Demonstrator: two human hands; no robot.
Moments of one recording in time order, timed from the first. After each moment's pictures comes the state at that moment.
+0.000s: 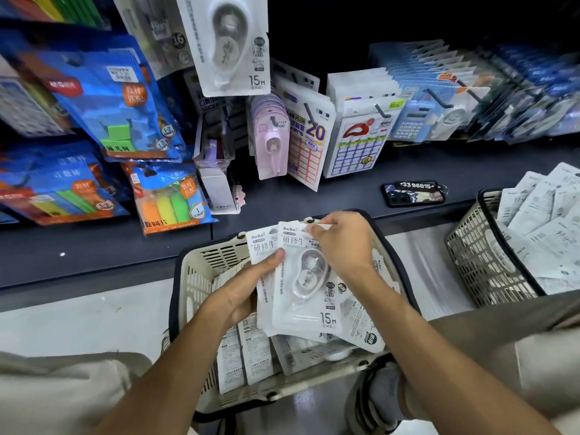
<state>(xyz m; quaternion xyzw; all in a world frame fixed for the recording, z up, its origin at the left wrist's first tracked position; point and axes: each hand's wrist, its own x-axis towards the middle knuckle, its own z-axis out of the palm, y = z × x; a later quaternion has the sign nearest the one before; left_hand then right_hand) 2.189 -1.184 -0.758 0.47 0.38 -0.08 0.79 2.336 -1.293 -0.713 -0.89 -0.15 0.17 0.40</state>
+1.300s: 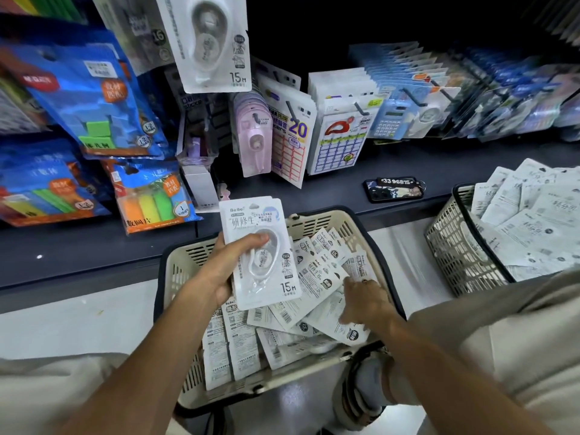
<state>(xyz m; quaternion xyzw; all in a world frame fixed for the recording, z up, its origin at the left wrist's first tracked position) 2.201 -1.178 -0.732 0.45 0.42 0.05 0.79 2.344 -1.396 -0.794 -0.87 -0.32 0.34 -0.17</state>
